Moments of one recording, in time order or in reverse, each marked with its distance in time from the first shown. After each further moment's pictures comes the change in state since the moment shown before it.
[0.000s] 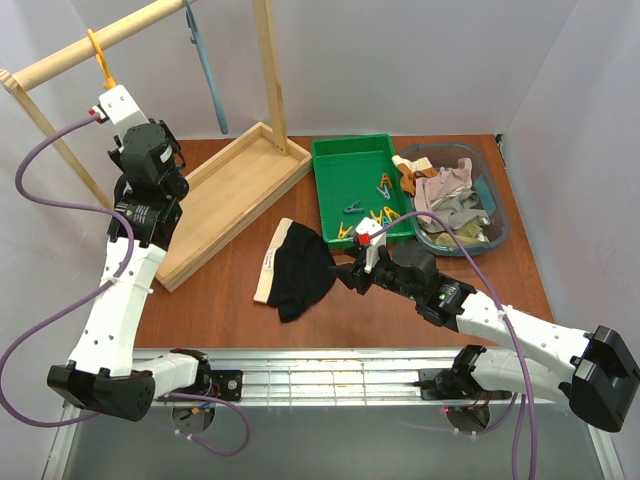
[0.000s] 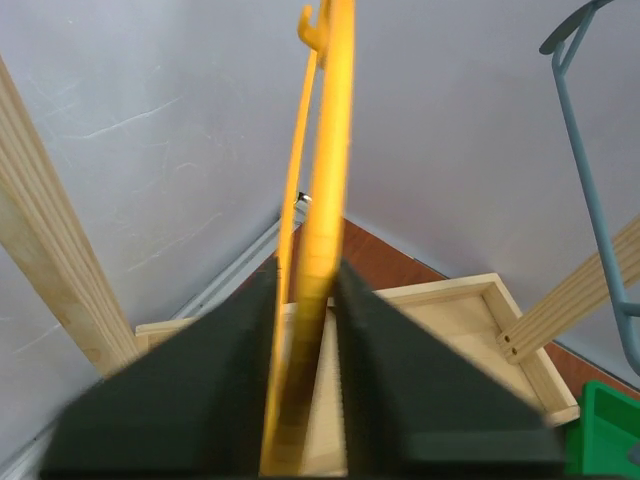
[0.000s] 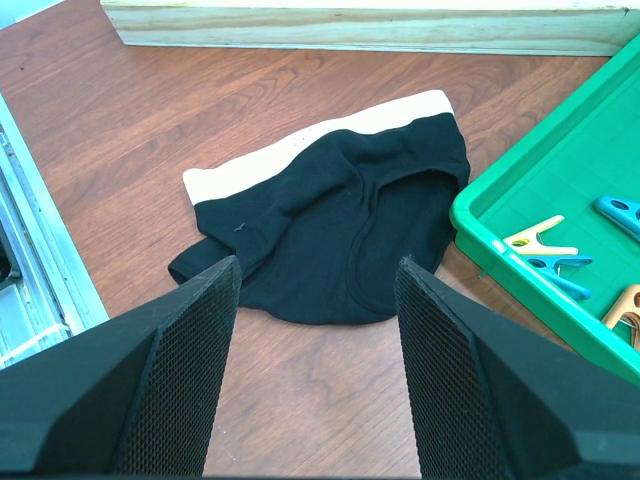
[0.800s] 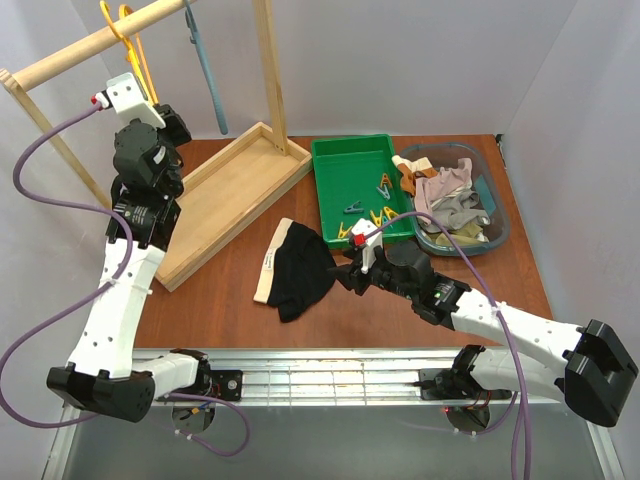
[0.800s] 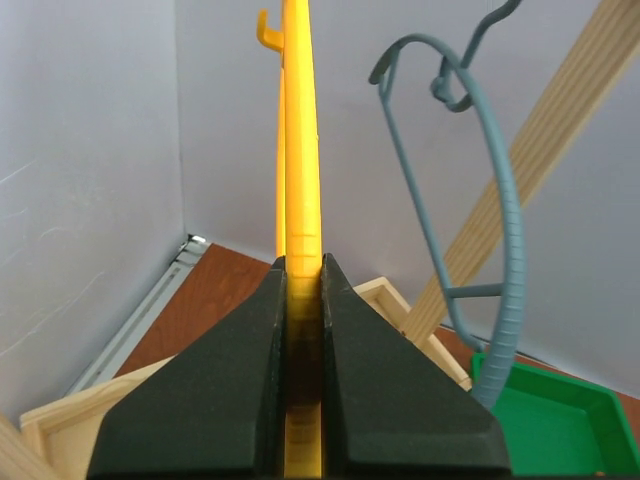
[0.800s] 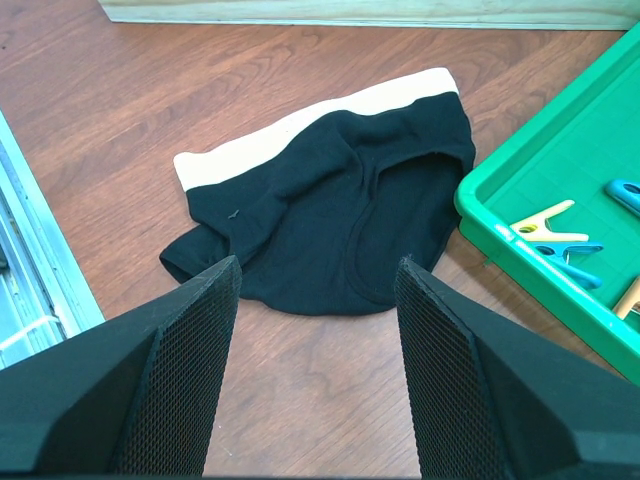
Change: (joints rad) left arm 0.001 -0.001 0.011 0.110 0.267 0.026; right arm 0.000 0.041 0.000 0.000 0.002 0.000
